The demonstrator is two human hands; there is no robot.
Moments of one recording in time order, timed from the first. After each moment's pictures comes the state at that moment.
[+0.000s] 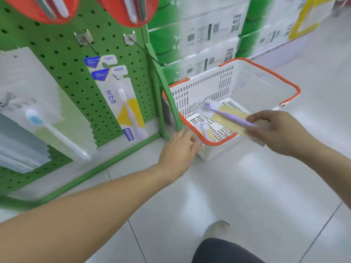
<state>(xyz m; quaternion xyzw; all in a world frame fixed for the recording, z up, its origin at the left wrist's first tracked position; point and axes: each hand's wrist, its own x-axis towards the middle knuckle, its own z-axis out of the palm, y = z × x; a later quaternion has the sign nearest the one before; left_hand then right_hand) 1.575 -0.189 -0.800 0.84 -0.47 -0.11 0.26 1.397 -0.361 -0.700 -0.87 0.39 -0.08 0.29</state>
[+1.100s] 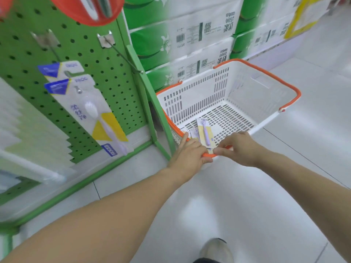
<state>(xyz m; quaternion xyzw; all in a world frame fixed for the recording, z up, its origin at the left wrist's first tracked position) 1.584 -0.259 -0.847 0.75 -0.62 -0.07 0.21 1.449 -0.422 -0.817 -0.95 0.22 0.04 0.22</state>
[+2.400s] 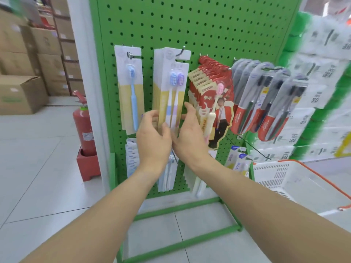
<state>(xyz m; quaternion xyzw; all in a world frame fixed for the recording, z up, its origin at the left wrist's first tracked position) 1.676 0.152 -0.526 0.70 -0.16 0.23 0.65 1.652 0.058 -0.521 -0.87 0.03 -0.35 0.35</state>
